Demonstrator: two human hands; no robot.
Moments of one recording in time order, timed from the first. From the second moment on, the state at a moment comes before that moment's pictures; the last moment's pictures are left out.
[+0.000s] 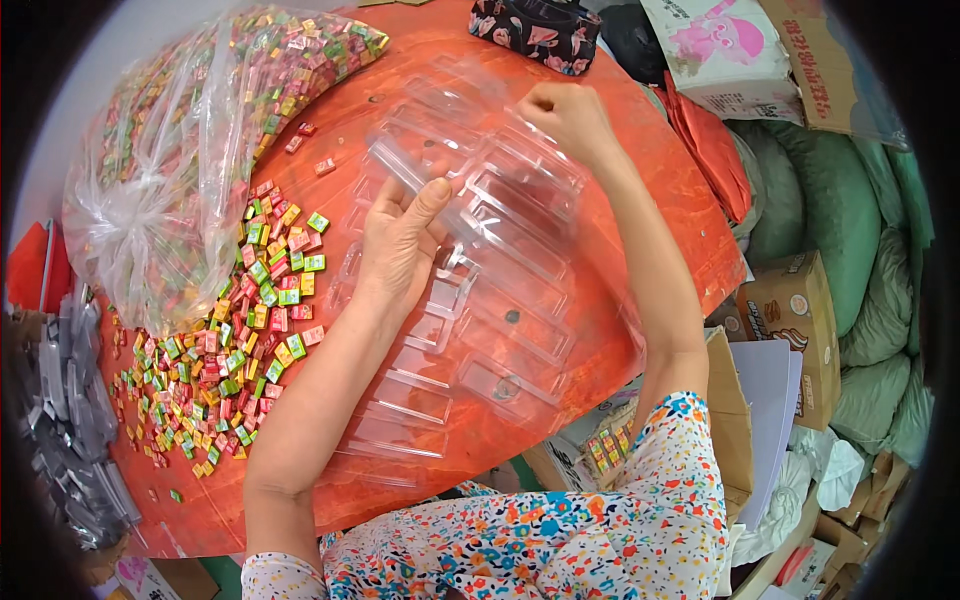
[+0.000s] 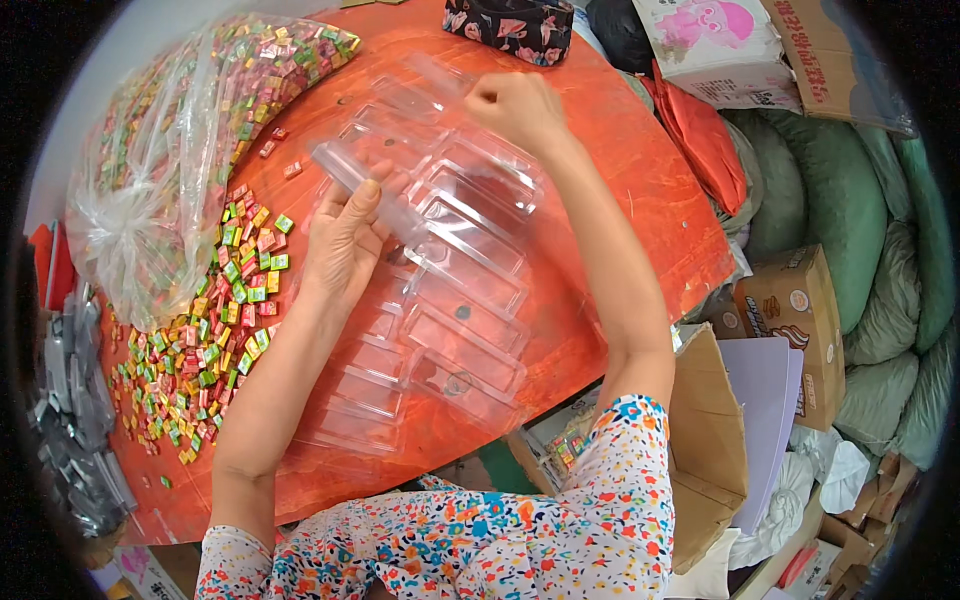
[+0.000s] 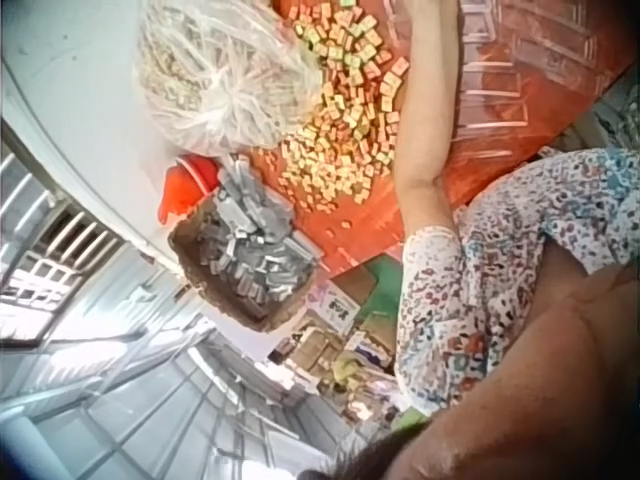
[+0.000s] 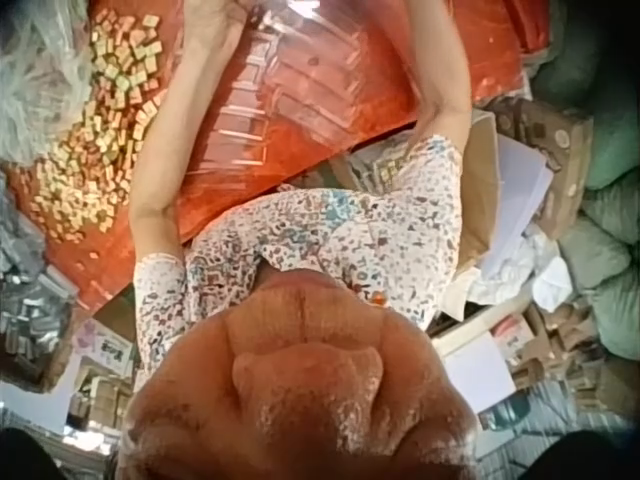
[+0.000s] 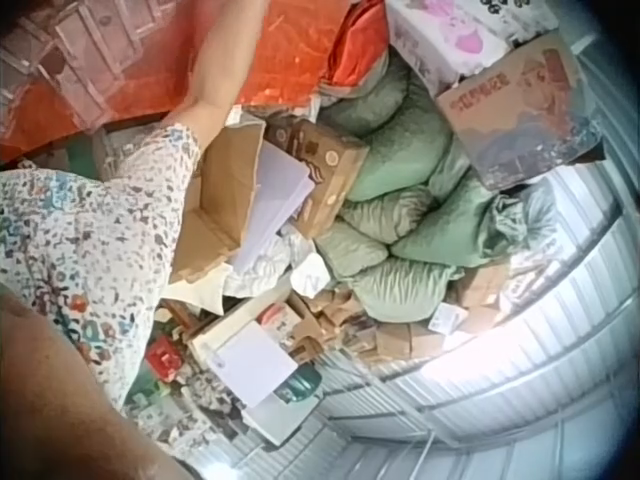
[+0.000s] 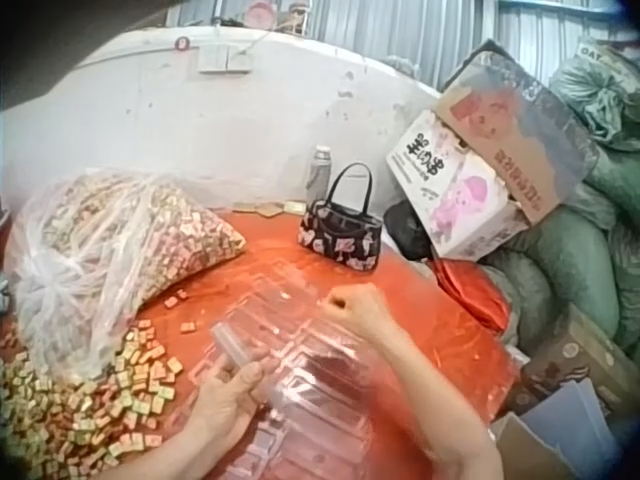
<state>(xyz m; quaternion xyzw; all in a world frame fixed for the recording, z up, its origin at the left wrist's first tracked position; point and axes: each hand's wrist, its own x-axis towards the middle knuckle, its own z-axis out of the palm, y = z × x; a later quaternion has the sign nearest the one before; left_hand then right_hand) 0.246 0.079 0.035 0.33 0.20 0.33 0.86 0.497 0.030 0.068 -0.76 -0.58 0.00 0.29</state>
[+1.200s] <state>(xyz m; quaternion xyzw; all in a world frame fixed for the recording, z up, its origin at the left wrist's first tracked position) 0.273 0.046 0.031 0.34 0.17 0.26 0.89 0.593 -0.056 0.013 -0.80 -0.45 -0.40 -0.05</state>
